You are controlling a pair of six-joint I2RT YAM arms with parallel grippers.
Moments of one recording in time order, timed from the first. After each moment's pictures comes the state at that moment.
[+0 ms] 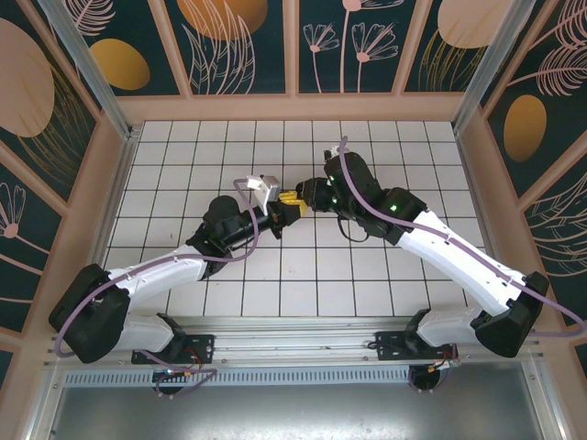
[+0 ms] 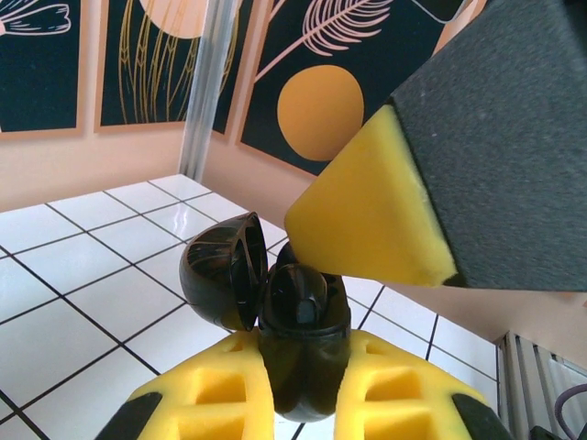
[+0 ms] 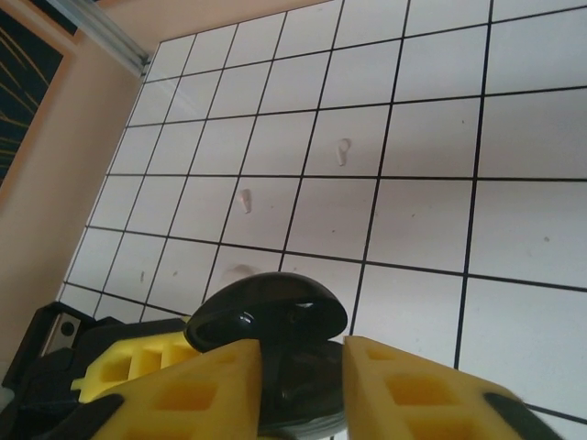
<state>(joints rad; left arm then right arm) -0.72 1.34 0.67 0.70 0.39 -0.32 0.86 1.29 1.35 -0.68 0.17 0.68</state>
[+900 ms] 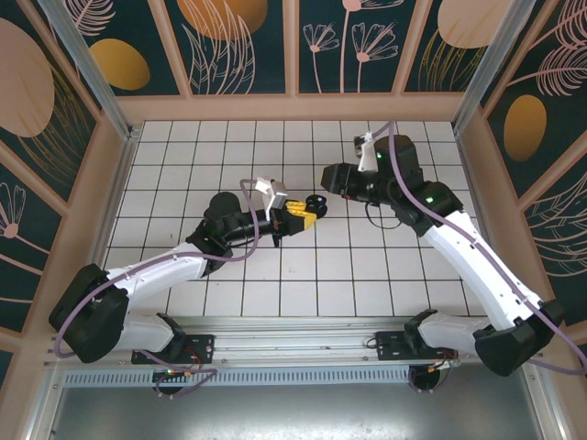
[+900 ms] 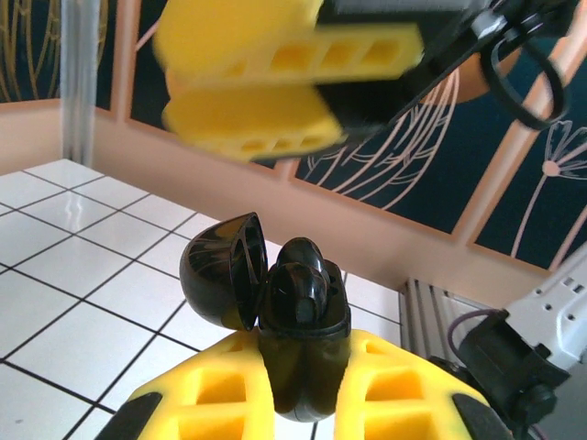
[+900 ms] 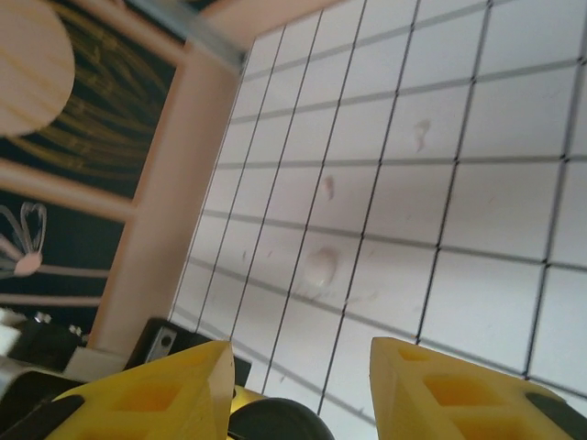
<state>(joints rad) -0.72 1.34 0.70 0.65 0.65 -0.32 0.56 1.20 1.29 -0.62 -0.36 0.67</state>
